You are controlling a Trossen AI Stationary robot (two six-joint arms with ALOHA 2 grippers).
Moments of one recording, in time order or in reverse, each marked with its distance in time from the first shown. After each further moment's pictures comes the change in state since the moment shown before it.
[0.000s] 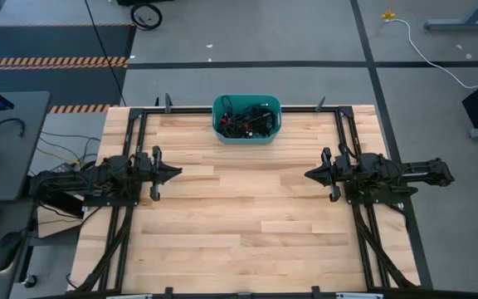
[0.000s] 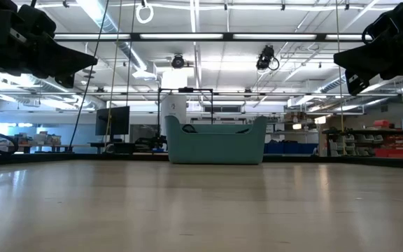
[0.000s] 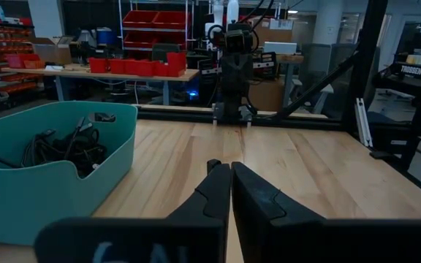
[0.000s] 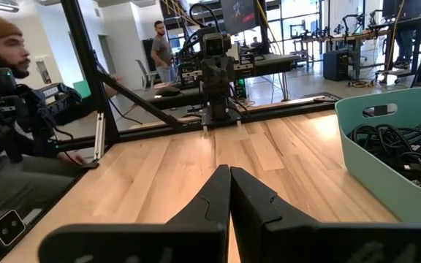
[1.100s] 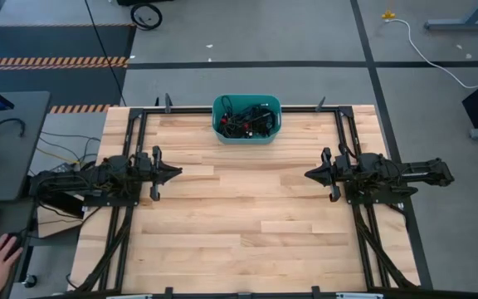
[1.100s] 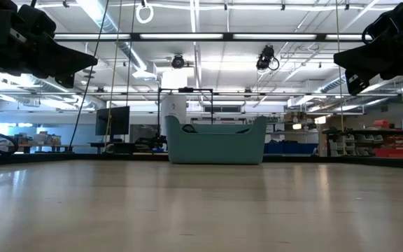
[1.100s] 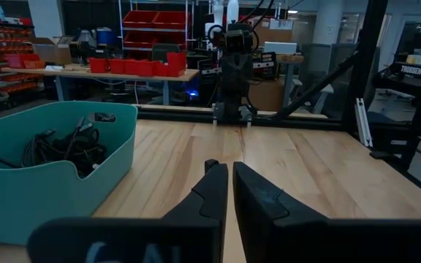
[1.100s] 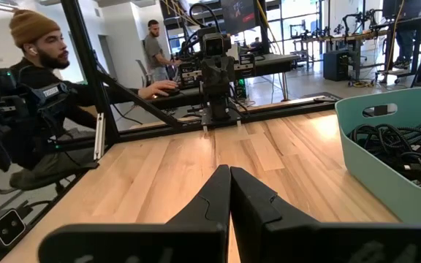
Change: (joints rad) left arm 0.000 0.000 0.000 0.000 0.000 0.000; right arm 0.000 0.000 0.000 0.000 0.000 0.000
